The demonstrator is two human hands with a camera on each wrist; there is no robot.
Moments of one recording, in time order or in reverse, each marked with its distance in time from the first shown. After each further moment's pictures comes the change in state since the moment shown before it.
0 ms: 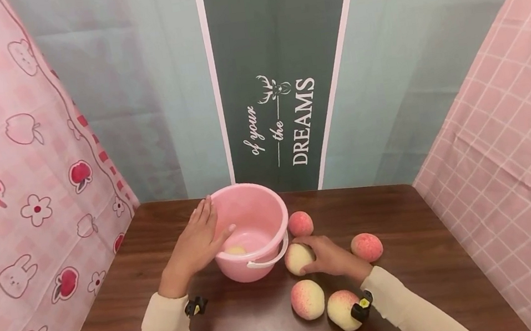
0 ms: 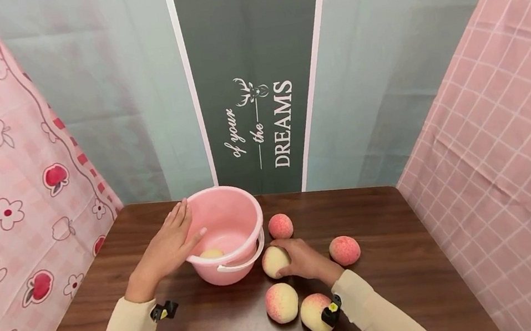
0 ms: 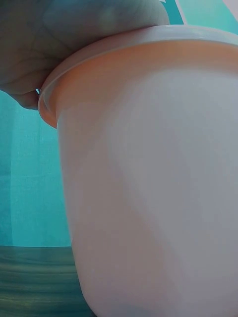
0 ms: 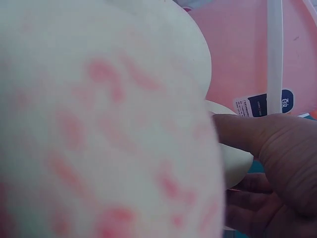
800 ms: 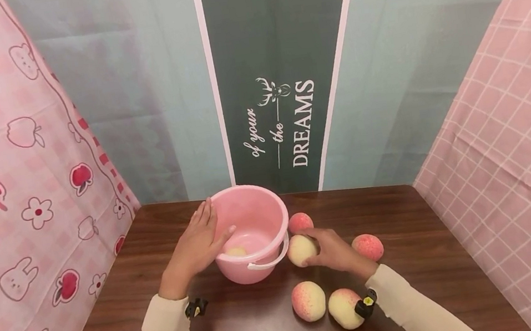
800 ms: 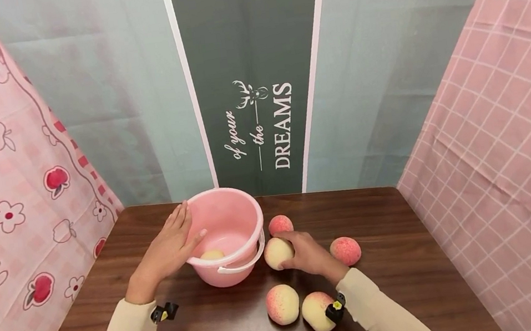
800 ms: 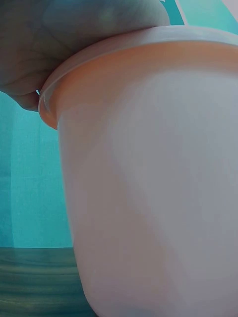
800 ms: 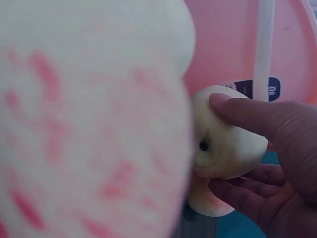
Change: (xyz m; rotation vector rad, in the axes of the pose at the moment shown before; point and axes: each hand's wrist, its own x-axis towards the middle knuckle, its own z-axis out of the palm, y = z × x) left_hand 0.000 0.001 -0.003 -0.010 -0.002 0.002; right_hand 0.000 -0.003 -0.013 0.012 0.148 0.036
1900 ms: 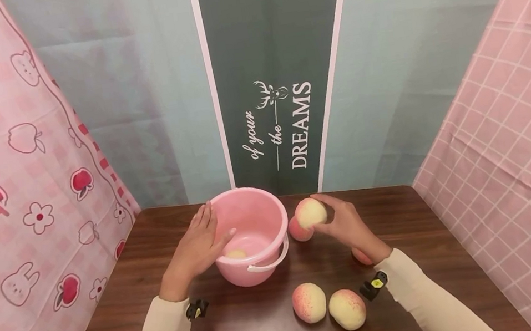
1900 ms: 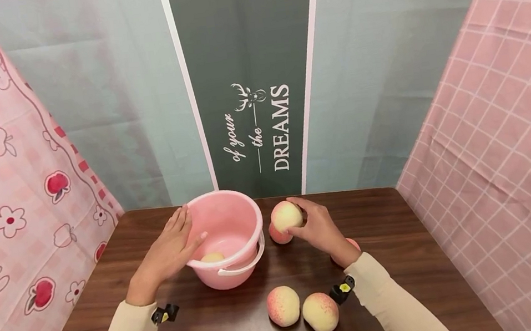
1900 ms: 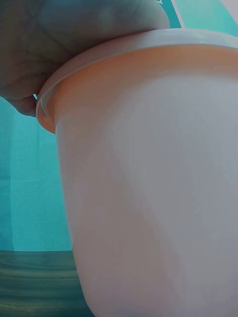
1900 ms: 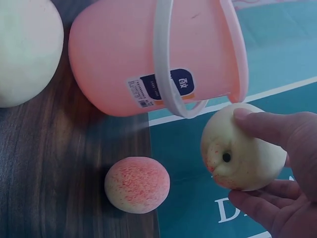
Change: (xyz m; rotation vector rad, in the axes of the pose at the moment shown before) left_hand 0.001 0.001 -0.002 0.006 -0.016 -0.003; right_hand 0.013 -0.023 -0.059 -0.072 0.349 0.036
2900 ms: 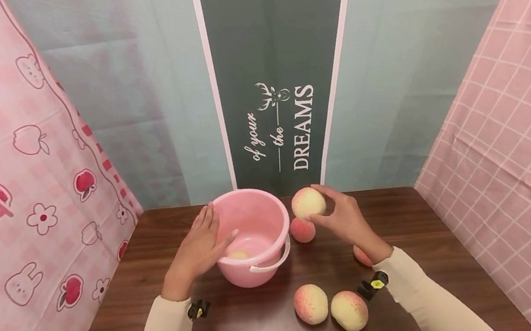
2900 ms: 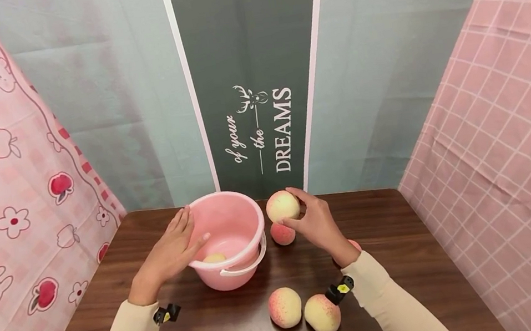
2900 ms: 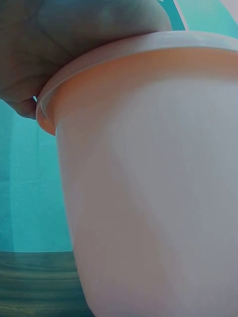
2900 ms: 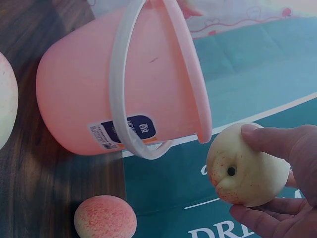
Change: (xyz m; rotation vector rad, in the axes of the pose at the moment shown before) left_hand 0.001 0.000 0.000 -0.020 -0.030 -0.013; right_hand 0.008 -0.036 -0.012 0.061 0.082 0.088
